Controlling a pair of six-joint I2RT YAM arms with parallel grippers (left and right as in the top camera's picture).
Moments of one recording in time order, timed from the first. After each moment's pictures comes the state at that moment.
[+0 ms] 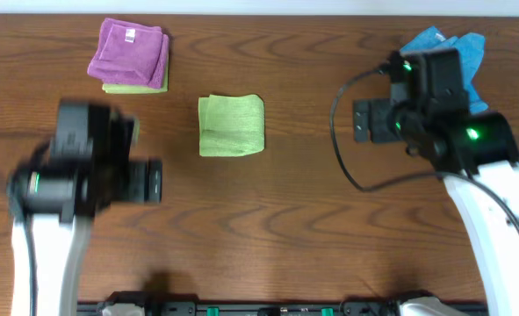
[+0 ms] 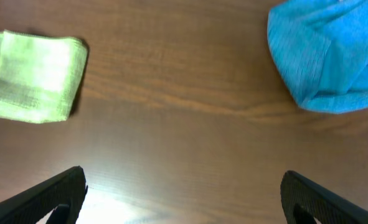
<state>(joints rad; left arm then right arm) -0.04 1.10 1.28 -1.38 0.03 -0.02 0.20 1.34 1.45 -1.06 0.04 0.08</state>
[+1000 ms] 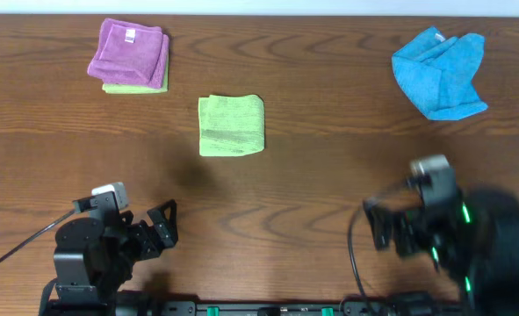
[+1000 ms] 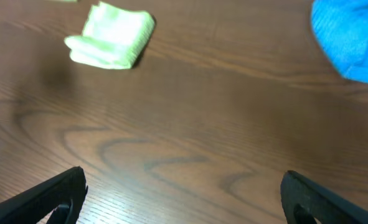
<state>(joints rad) -0.04 0.41 0.71 -0.97 0.21 -0.43 0.14 0.58 1.01 -1.14 -0.19 0.01</state>
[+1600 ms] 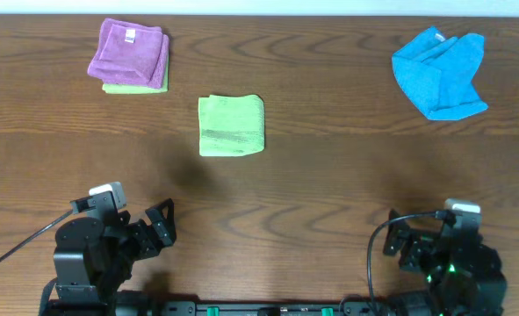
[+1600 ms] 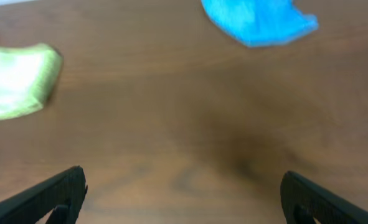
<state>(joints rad) -0.04 0.41 0.70 -0.97 0.18 -0.43 0.14 0.28 0.67 -1.03 0.16 0.26</state>
